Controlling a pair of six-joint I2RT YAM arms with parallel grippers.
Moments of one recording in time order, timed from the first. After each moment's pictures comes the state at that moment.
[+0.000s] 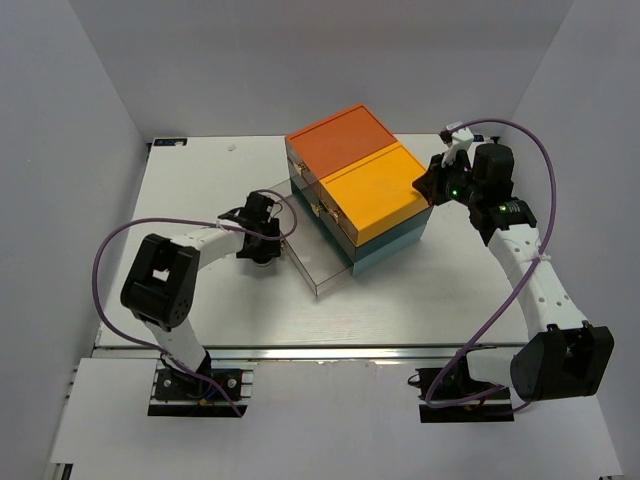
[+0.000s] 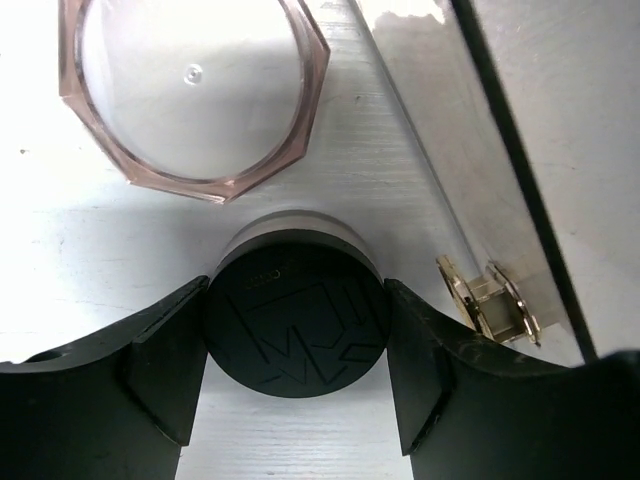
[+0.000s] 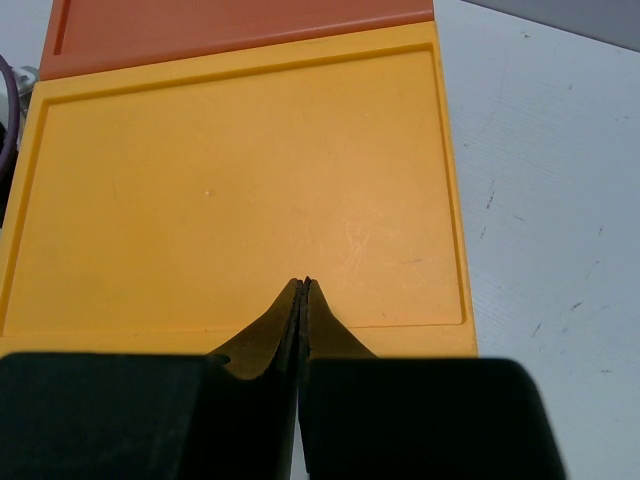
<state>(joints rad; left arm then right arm) -0.40 1.74 1.02 -0.38 -0.17 -0.37 0.14 1.25 1.16 -0.32 -0.45 -0.03</state>
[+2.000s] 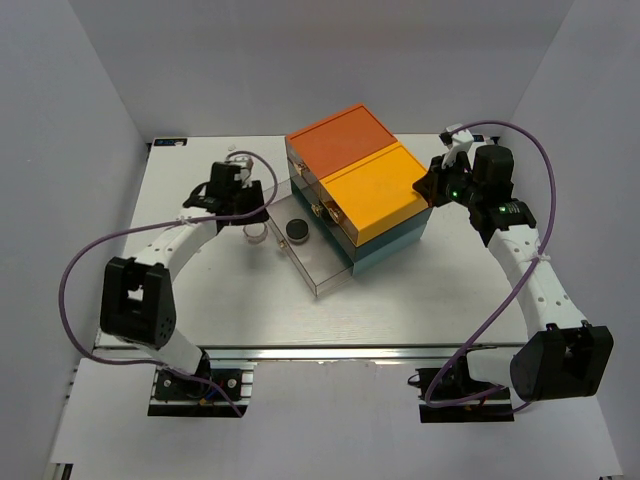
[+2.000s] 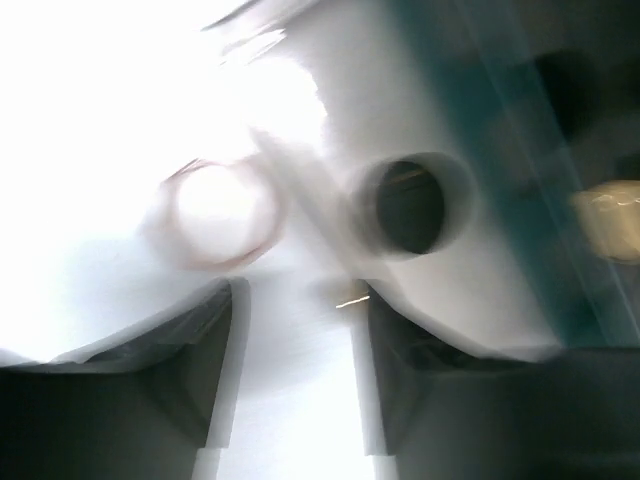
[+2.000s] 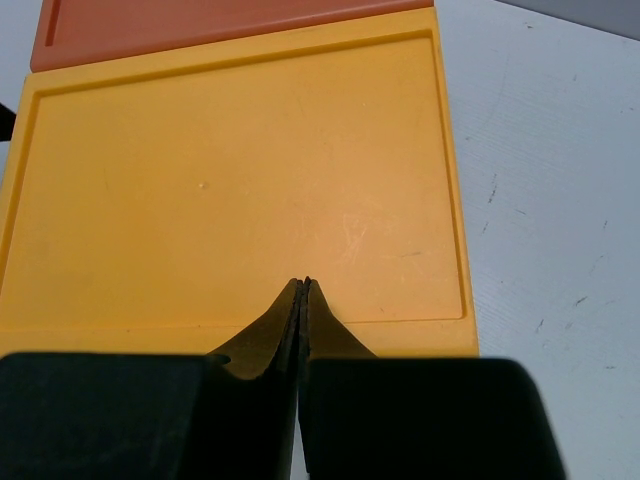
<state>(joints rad) -0.28 1.59 1.17 -0.36 0.09 -0.31 0.14 1.25 1.15 -0.31 -0.46 -0.03</state>
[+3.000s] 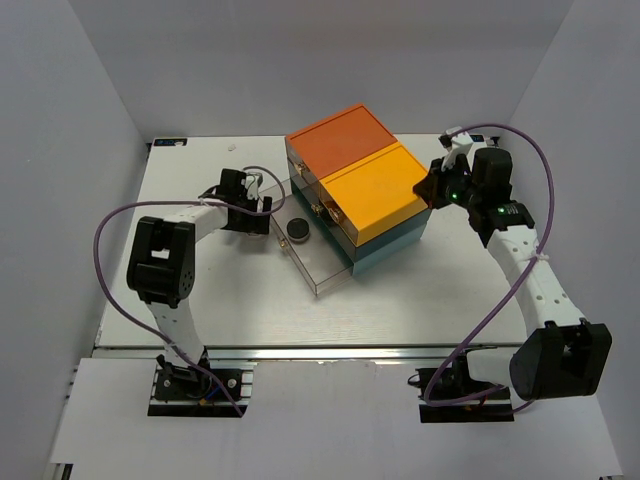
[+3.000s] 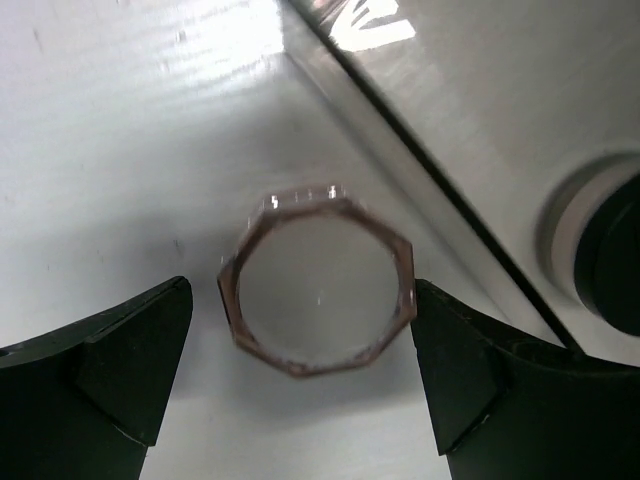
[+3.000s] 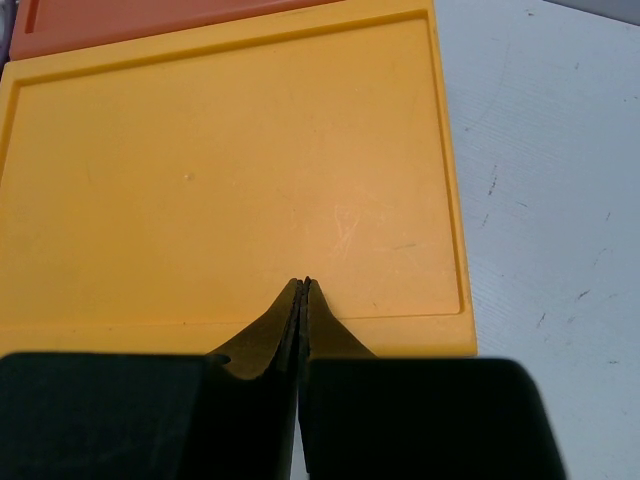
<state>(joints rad) -0.20 1.88 1.19 -0.30 0.07 -0.02 0.13 1.25 1.12 -0.30 -0.46 -0.03</state>
